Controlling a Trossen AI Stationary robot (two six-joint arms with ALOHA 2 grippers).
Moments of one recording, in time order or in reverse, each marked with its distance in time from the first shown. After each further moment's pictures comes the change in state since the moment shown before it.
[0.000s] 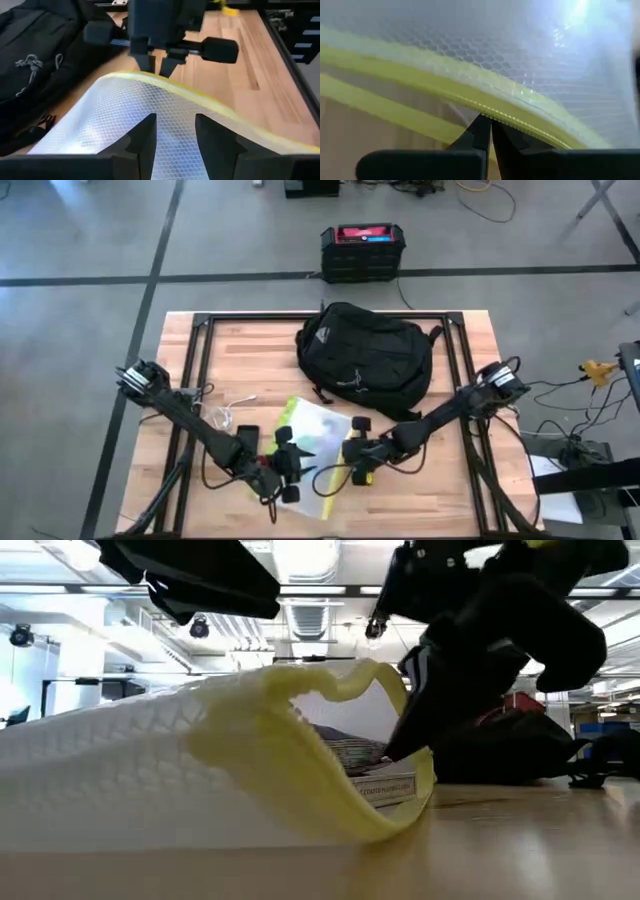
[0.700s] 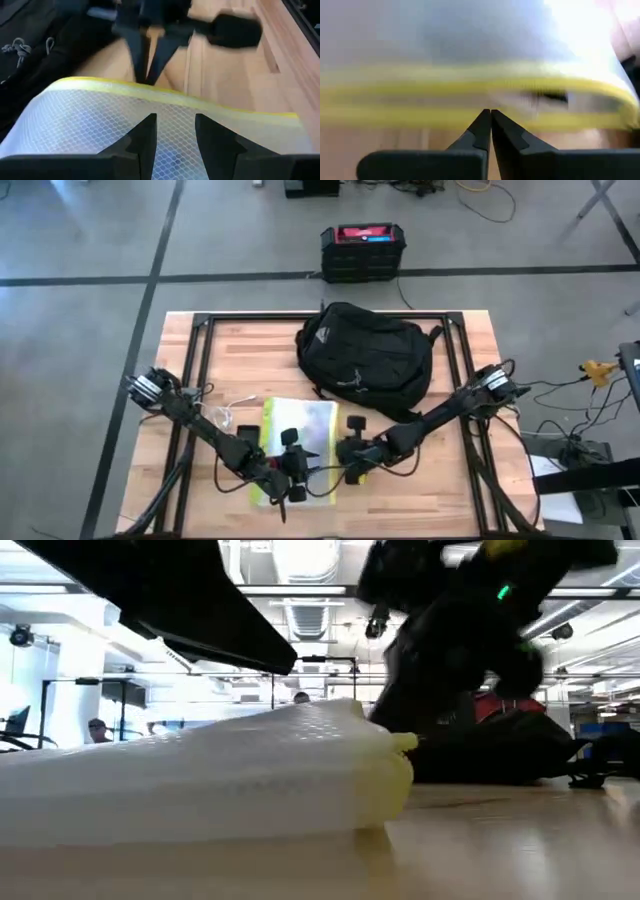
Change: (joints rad) left arm 0.026 0.098 -0.002 0.055 0.009 0.018; right arm 0.009 0.032 0.069 -0.065 0.115 -0.029
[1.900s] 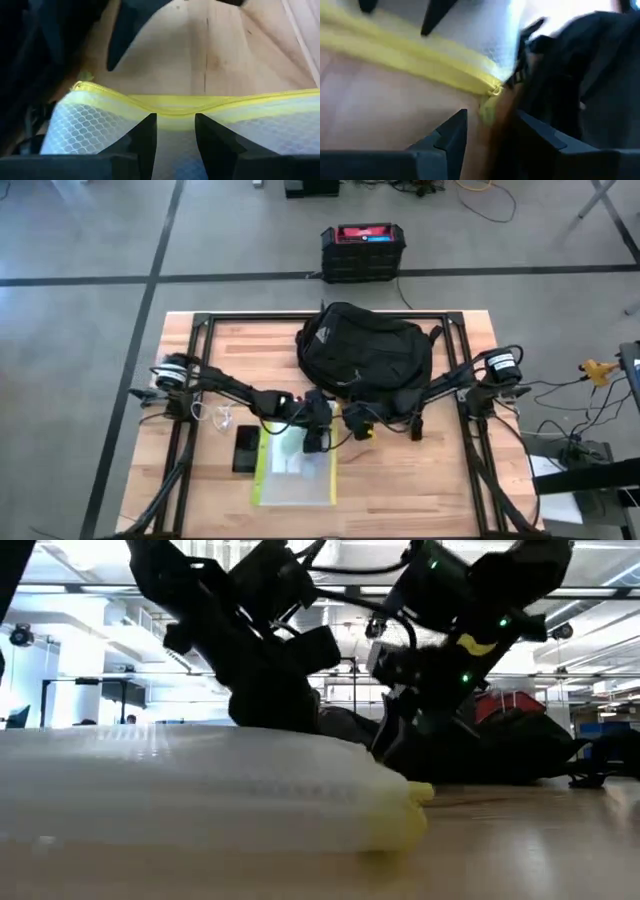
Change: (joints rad) left arm 0.486 0.142 0.014 -0.035 0.603 0.320; right arm -0.317 -0.079 -0.254 0.231 -0.032 -0.601
